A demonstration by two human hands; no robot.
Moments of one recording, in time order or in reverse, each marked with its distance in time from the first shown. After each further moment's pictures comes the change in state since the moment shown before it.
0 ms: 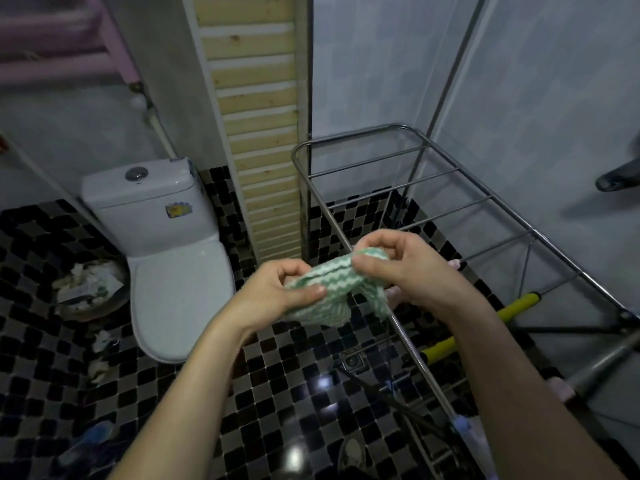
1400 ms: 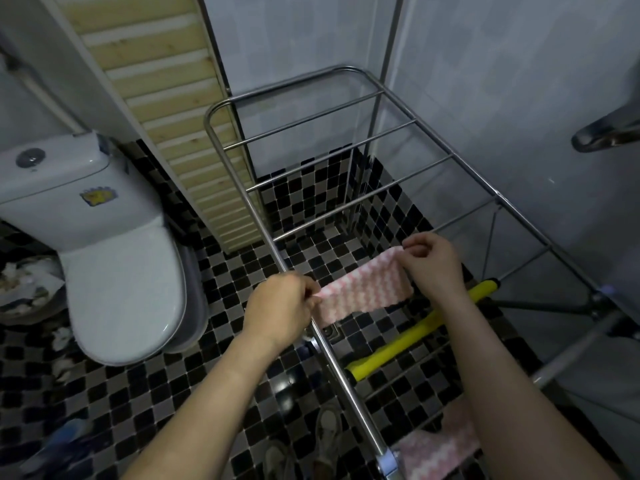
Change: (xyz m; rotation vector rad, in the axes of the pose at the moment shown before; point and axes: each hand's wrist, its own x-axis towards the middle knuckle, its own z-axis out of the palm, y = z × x) left_hand 0.126 -0.053 0.133 1.065 0.161 0.025; right_hand 0.050 0.171 -0.169 -0.226 0.699 0.285
